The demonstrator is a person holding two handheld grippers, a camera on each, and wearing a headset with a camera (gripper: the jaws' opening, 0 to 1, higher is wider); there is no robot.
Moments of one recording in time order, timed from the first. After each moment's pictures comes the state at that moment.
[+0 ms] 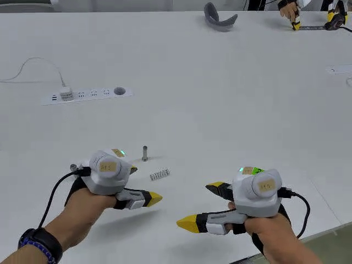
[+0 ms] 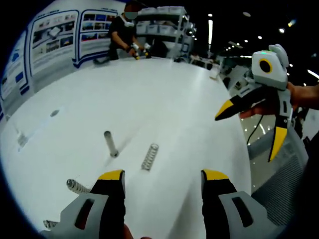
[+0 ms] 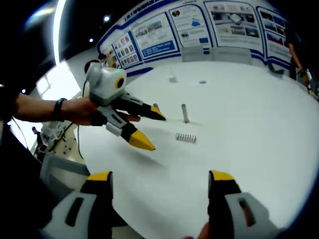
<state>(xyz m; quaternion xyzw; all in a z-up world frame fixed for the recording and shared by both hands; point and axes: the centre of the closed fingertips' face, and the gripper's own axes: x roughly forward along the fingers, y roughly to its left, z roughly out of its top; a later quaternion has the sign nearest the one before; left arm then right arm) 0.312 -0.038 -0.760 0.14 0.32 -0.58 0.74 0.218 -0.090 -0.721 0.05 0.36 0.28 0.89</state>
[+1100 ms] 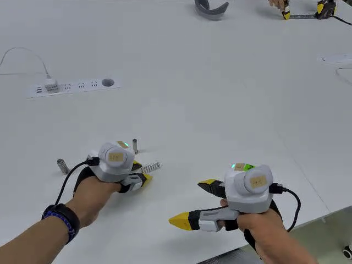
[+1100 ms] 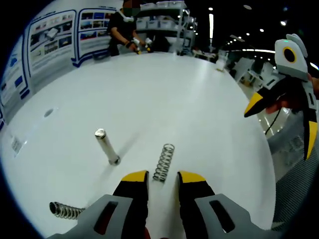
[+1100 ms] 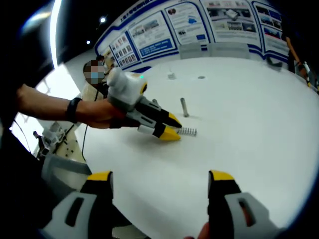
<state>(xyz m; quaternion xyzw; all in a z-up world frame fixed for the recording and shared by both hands) 0.337 -0.064 -0.802 0.19 0.31 -0.56 0.74 0.209 -0.092 -0.731 0.07 0.37 0.27 0.88</state>
